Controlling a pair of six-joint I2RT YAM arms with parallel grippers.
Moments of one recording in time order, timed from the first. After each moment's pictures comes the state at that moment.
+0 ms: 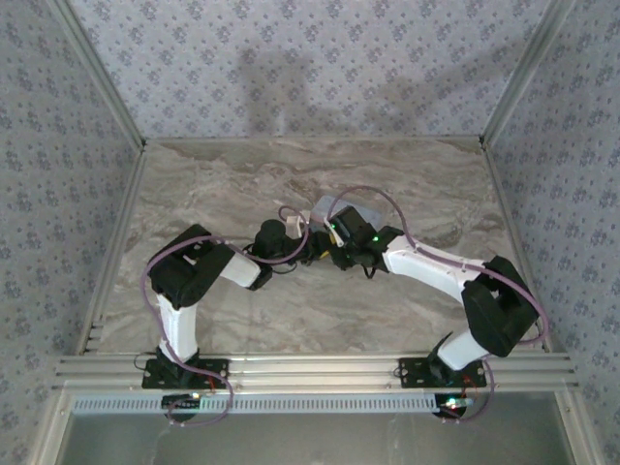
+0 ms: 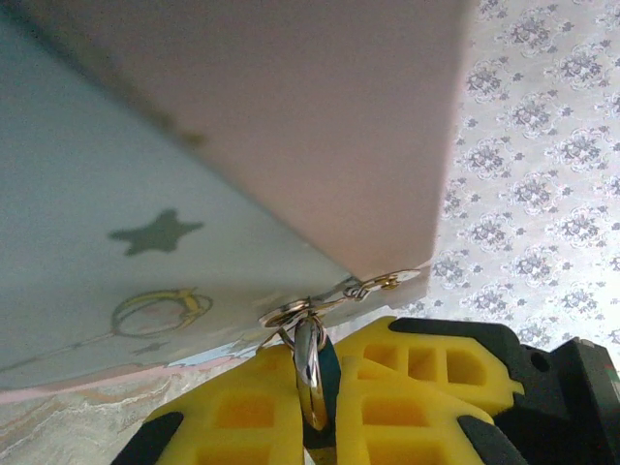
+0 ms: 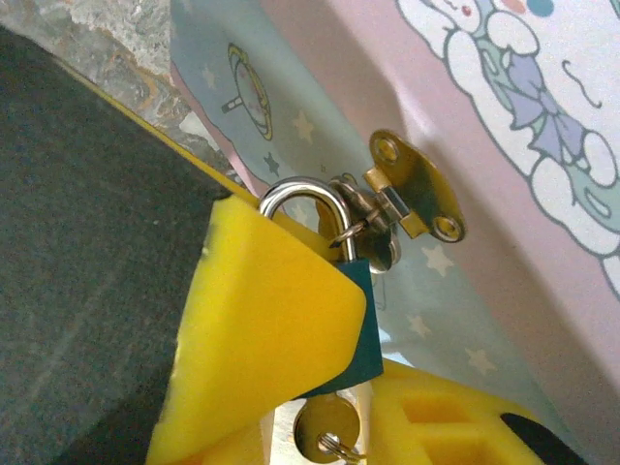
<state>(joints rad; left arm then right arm) -0.71 1.94 0.72 1.04 0.56 -1.31 0.74 1.52 0.97 -0.47 0.13 0.13</state>
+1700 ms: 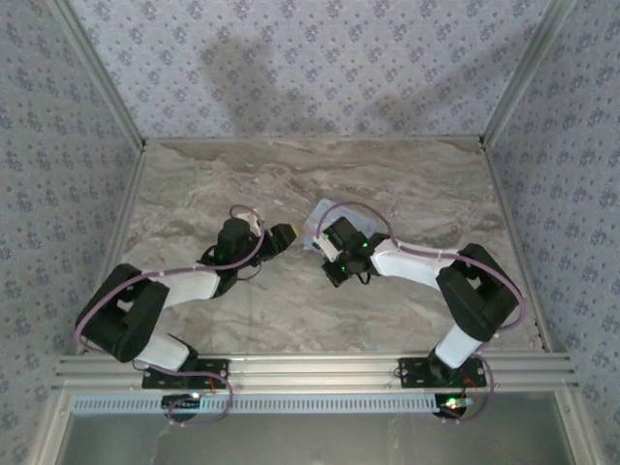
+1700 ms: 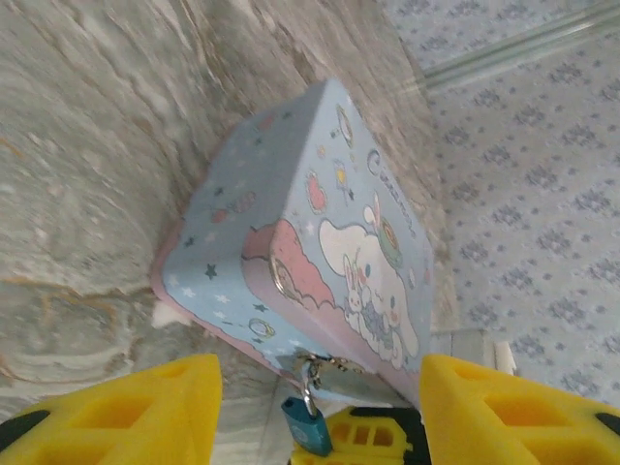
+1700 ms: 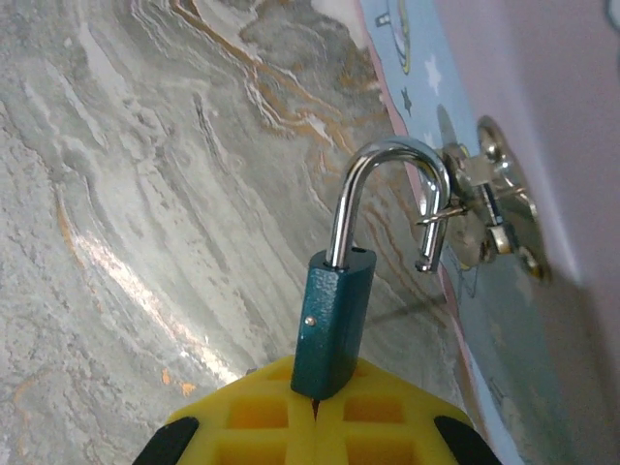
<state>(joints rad) -0.54 1.45 0.53 0.53 0.30 -1.02 0.76 1.64 0.93 -0.39 -0.05 0.00</state>
